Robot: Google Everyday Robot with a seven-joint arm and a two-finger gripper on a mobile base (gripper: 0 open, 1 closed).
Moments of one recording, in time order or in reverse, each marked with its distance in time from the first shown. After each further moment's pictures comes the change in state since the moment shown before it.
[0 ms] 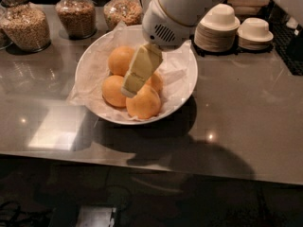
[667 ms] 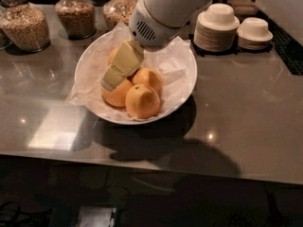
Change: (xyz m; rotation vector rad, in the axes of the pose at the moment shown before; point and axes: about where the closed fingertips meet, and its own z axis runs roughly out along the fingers) arm -0.020 0.000 0.015 0.022 -0.015 0.214
